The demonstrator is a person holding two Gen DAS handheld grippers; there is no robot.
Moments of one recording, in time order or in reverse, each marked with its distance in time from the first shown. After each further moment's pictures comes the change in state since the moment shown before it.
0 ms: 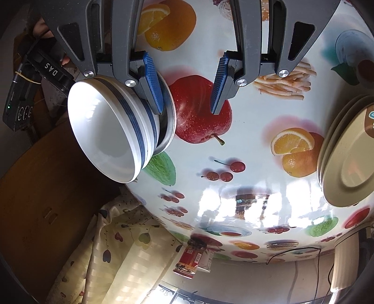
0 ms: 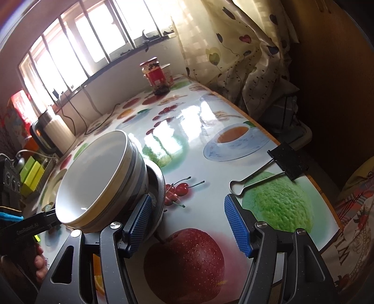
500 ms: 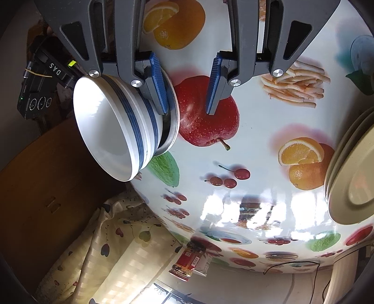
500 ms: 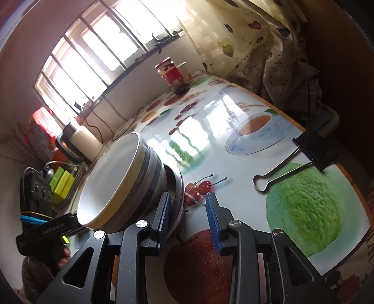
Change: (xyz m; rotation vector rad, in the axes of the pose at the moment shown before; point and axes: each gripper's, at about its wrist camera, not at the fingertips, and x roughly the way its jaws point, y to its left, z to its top) left arm 0.004 0.010 -0.002 -0.089 0.012 -0.094; right arm 0.009 -0.018 -0.002 0.095 0.013 0.247
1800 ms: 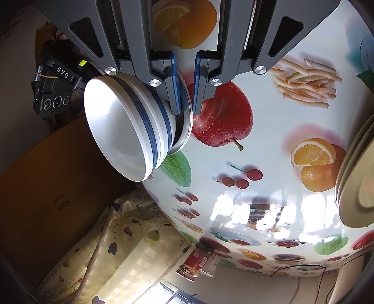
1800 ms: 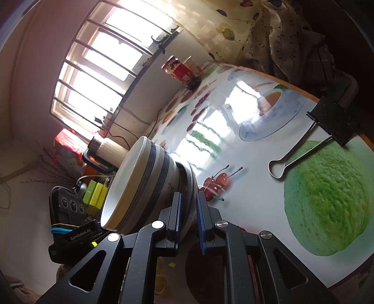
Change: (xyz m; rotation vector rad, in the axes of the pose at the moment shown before) left arm -0.001 -0.005 0.002 0.005 -0.002 -0.060; right arm 0.002 -0.019 -0.003 0.148 0.033 0.212
